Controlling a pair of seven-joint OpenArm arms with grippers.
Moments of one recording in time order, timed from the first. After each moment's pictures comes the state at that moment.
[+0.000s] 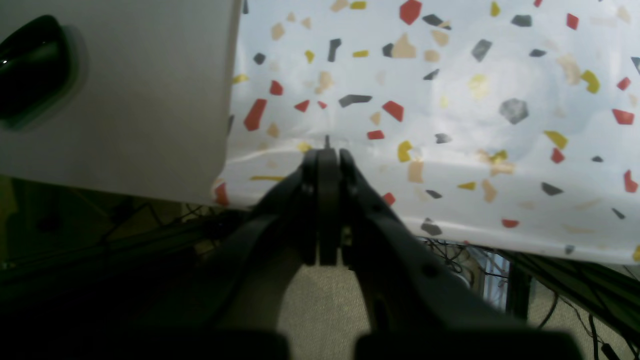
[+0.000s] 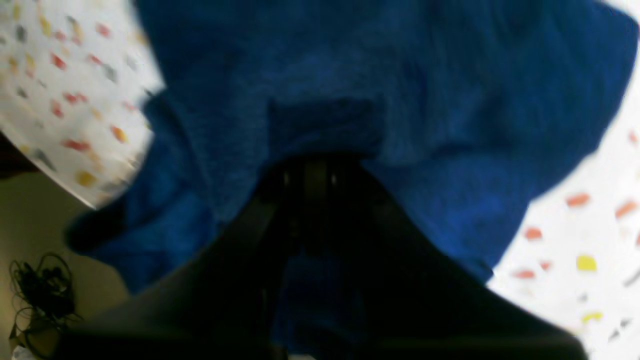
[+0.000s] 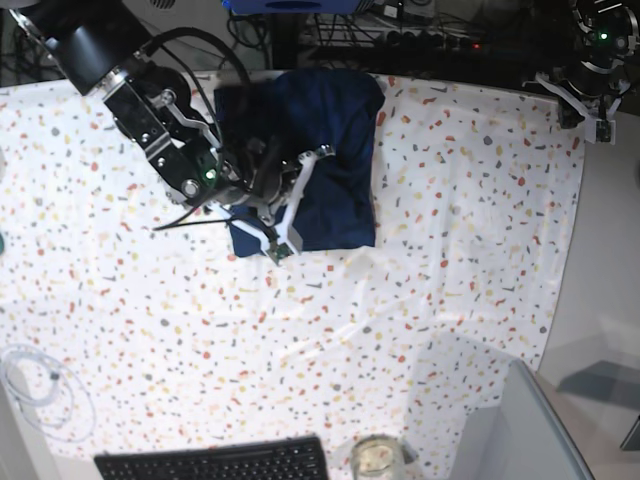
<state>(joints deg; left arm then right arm) 32.0 -12.5 -36.2 90.1 -5.2 -25.3 22.6 4.4 10.1 -37.8 85.8 27.8 -5.0 -52.3</state>
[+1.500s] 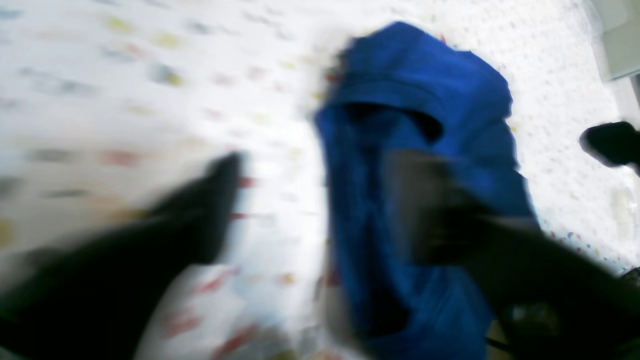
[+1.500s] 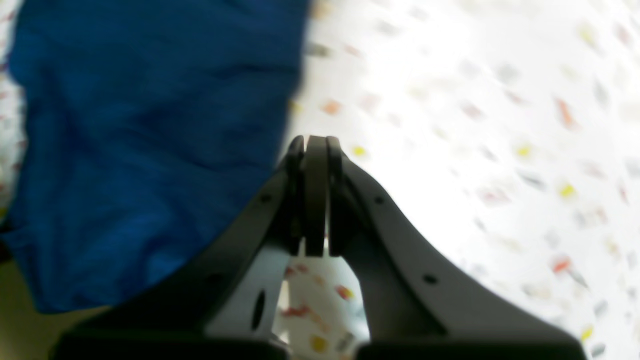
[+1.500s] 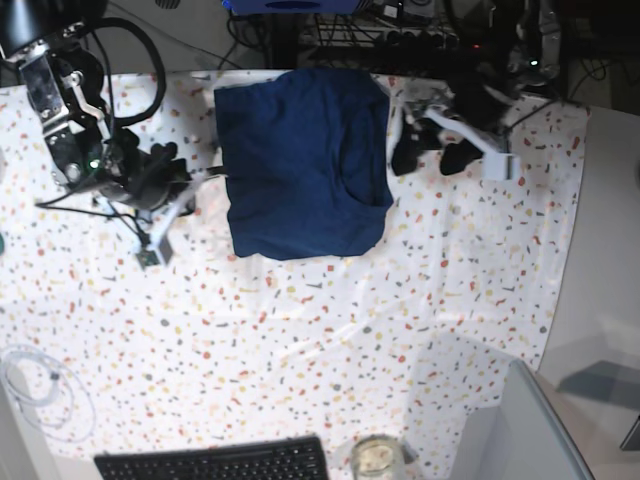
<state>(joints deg) 26.3 -11.6 -7.9 88.8 -38.2 -24.6 22.8 -6.9 20.4 -17.3 97.0 27.8 -5.0 -52.8</state>
